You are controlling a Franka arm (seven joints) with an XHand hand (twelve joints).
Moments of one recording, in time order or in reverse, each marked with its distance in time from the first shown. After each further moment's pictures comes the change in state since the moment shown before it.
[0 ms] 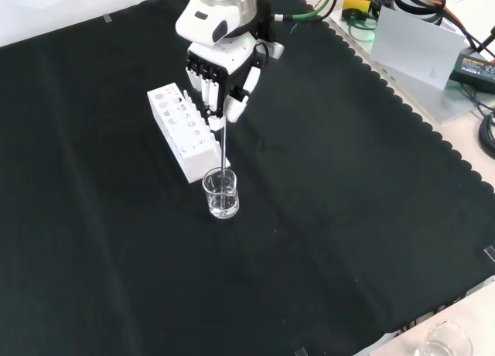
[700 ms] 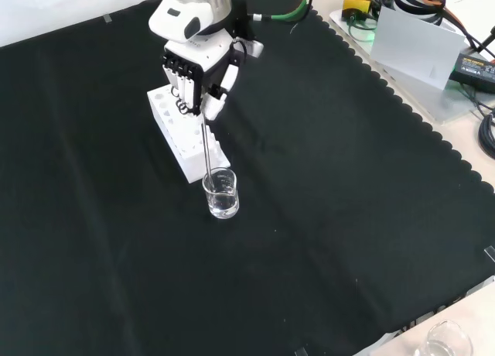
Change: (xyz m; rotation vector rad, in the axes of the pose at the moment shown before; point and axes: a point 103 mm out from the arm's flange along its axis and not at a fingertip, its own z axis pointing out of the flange) arm -0.033 0.014 -0.005 0.000 0.015 0.022
